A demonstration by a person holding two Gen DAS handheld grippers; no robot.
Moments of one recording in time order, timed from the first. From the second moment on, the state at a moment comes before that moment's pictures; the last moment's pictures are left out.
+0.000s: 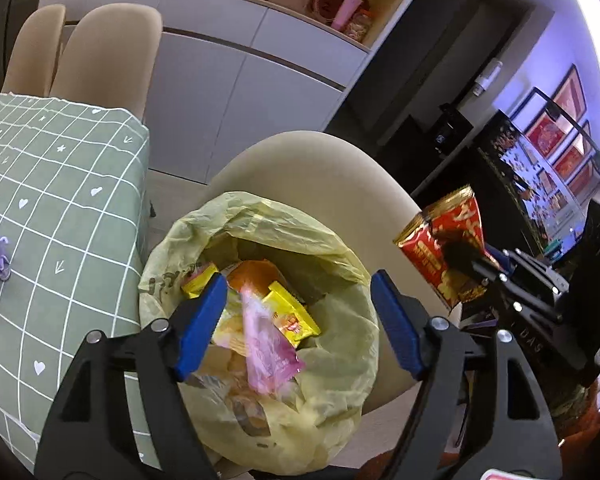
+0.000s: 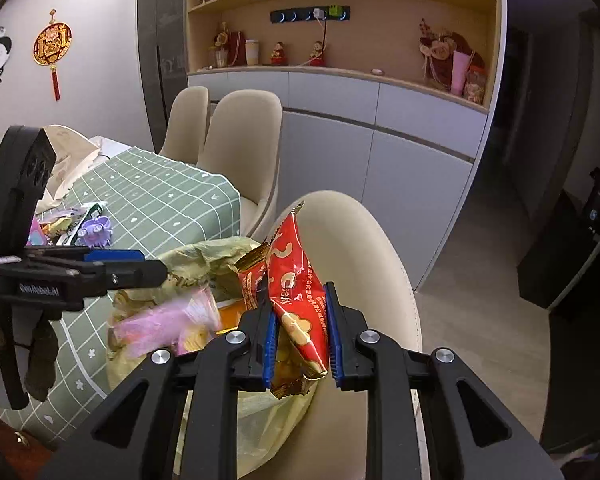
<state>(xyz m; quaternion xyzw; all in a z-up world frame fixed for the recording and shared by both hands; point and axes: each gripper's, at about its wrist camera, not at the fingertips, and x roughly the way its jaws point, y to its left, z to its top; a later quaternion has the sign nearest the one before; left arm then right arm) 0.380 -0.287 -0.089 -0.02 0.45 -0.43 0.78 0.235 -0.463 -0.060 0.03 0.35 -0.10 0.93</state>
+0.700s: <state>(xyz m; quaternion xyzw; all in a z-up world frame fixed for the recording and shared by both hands) 0.376 -0.075 -0.068 -0.12 0.44 -0.19 0.87 0.363 -0.398 -0.201 0.13 0.55 0.02 0.83</state>
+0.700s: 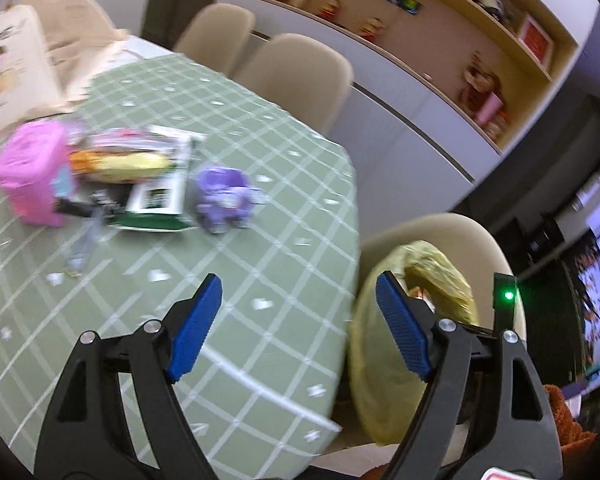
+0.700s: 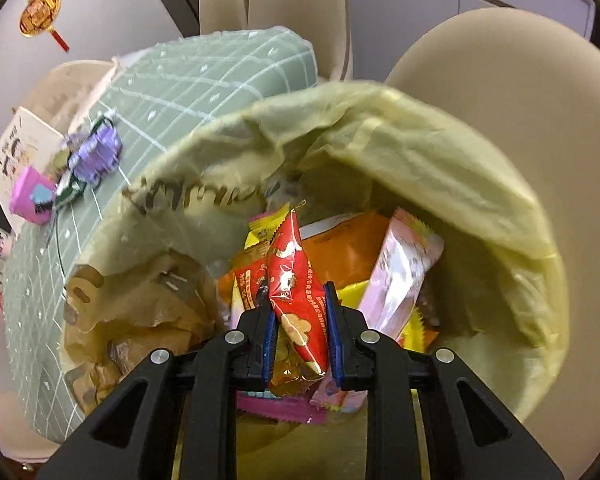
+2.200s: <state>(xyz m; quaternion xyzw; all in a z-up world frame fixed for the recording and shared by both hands) 0.447 0.181 -0.081 -0.11 0.35 -0.10 0.92 0.395 -0.205 -0.105 0.12 0.39 0.11 0.91</state>
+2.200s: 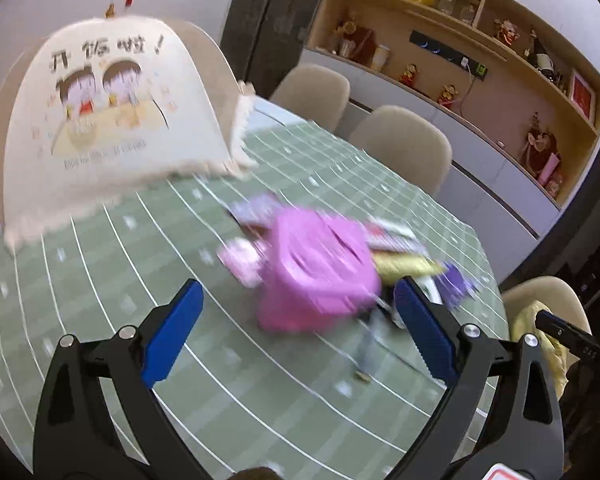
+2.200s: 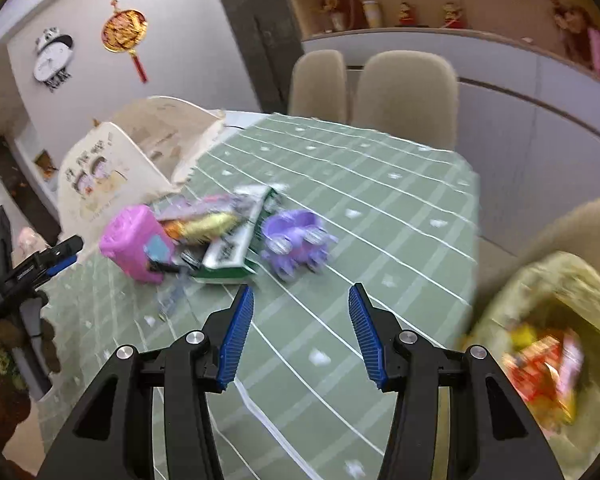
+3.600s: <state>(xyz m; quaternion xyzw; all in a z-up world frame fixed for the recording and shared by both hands) 0.606 0.234 -0.147 -0.09 0.49 -0.13 0.86 0.584 -0.084 -0.125 -0.01 0.41 0.19 0.89</state>
